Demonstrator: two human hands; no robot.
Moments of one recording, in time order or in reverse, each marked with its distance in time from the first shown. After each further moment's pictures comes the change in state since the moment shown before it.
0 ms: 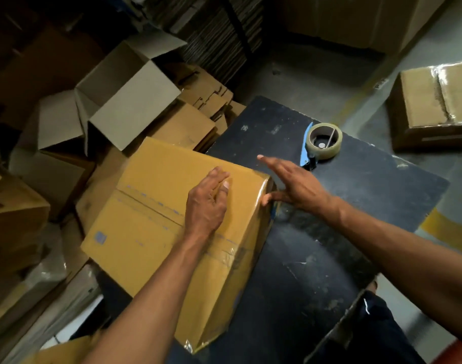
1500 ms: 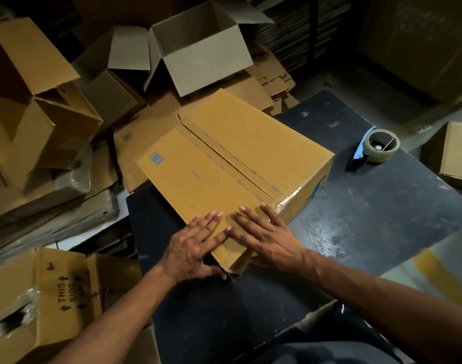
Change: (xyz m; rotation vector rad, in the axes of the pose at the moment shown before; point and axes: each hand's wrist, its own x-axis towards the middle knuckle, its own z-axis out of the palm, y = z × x) left_hand -0.251 -0.150 -0.076 0.564 -0.082 0.498; right_hand -0.106 -0.182 0.132 -0.503 -0.236 -0.655
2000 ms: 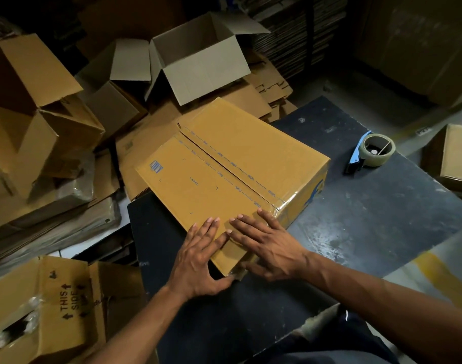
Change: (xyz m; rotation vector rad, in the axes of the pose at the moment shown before) left_hand 0.002 0.038 0.006 -0.153 0.069 -0.279; right_hand -0.005 0.005 -0.021 0.195 -0.085 0.002
